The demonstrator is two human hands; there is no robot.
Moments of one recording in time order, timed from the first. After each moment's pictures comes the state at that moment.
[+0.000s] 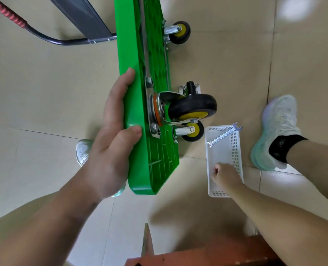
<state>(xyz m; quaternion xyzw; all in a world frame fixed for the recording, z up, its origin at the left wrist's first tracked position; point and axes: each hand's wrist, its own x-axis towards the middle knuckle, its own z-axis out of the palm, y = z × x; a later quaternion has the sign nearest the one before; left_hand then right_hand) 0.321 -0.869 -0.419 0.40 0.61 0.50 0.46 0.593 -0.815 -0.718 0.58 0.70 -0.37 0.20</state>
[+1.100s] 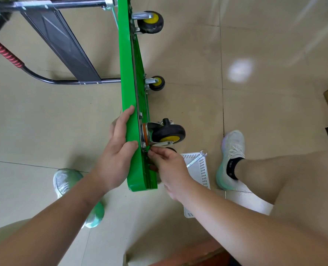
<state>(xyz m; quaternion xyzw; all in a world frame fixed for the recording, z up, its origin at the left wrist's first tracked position) 0.325 -0.864 -0.402 0.46 0.68 0.42 0.38 0.458 -0.814 -0.482 0.53 0.35 -0.75 -0.21</state>
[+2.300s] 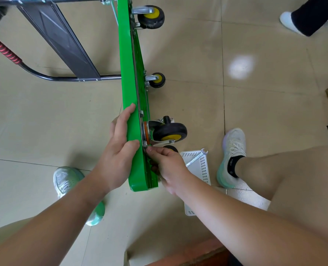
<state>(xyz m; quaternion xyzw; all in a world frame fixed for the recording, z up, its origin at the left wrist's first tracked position) 0.325 -0.864 -0.406 0.46 0.68 0.43 0.38 0.454 -0.808 -0.469 0.48 0.25 -0.82 -0.18</state>
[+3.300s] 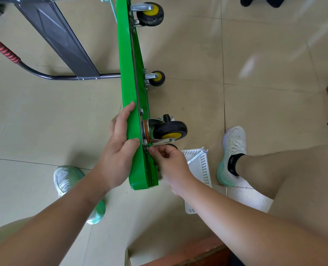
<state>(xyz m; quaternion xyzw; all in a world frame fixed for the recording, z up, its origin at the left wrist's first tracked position) 0.325 -0.863 -0.404 0.47 0.68 0.43 0.37 0.460 -0.813 -0.491 0.52 0.43 -0.70 -0.22</state>
